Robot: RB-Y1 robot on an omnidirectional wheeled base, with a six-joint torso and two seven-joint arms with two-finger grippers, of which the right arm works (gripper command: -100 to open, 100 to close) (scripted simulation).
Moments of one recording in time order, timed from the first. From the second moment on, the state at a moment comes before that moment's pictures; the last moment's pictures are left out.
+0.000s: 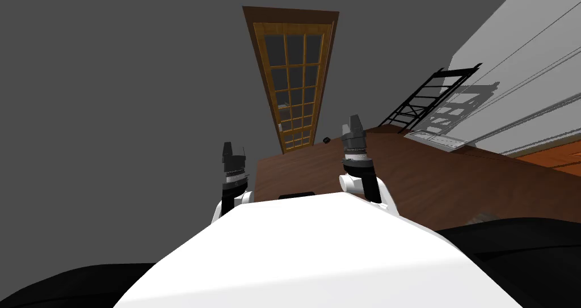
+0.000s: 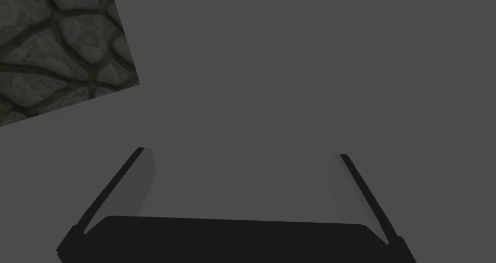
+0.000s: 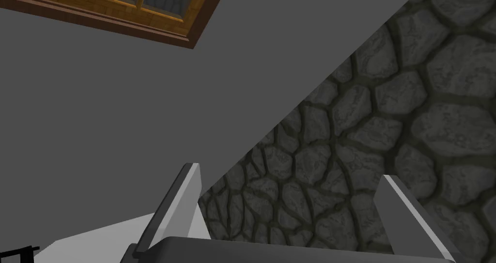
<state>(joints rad) 0.46 -0.05 -0.06 -2.38 0.12 -0.38 0.15</state>
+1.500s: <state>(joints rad) 0.40 -0.09 -0.09 -2.06 0.16 -0.49 0.38</state>
